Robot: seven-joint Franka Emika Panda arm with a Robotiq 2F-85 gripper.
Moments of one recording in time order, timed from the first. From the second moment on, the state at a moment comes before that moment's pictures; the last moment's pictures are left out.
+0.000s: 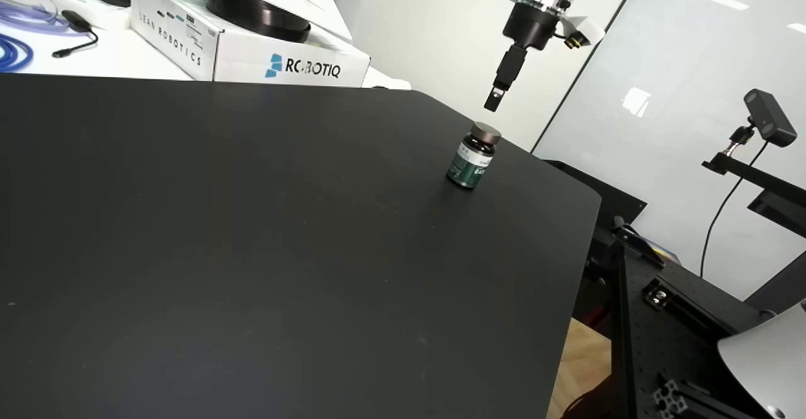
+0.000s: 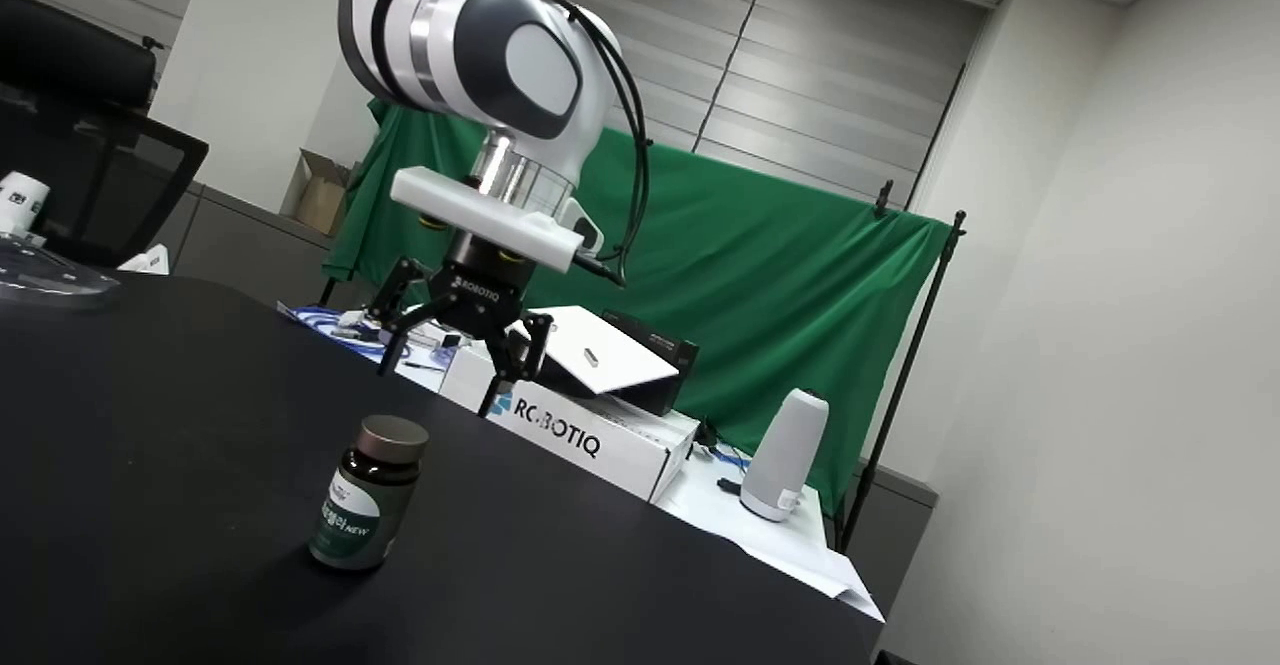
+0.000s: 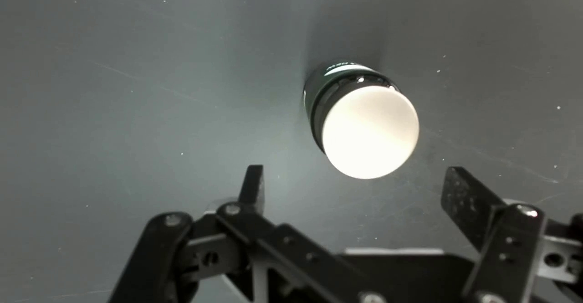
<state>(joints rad) -0.12 0.18 -0.15 -2.28 0.06 2.44 -0.56</state>
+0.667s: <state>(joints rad) -0.13 0.18 -0.11 -2.37 0.06 2.54 -0.53</state>
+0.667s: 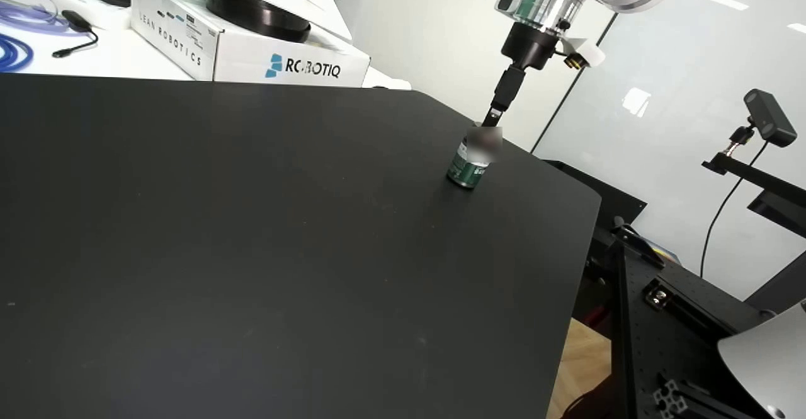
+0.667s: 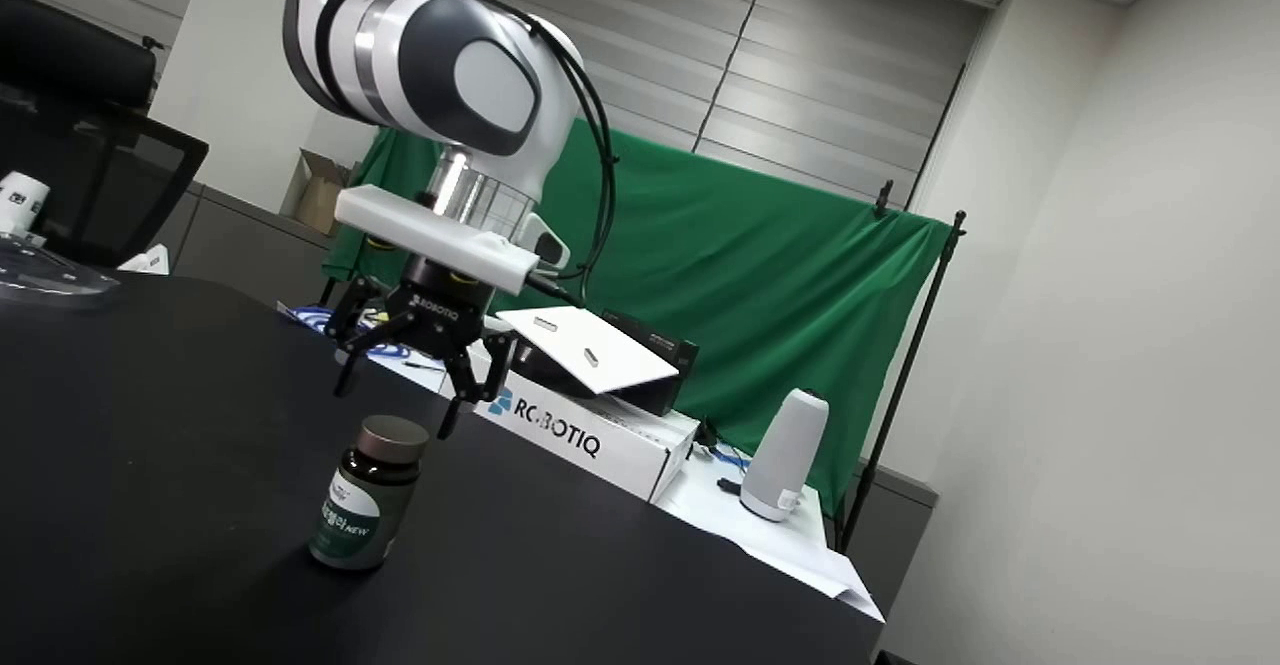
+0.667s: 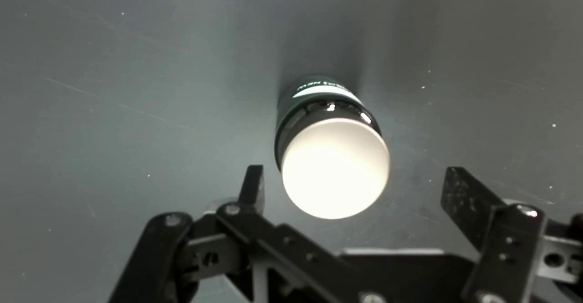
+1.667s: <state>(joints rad) -0.14 0.18 -0.10 -2.43 0.06 2.70 -0.51</state>
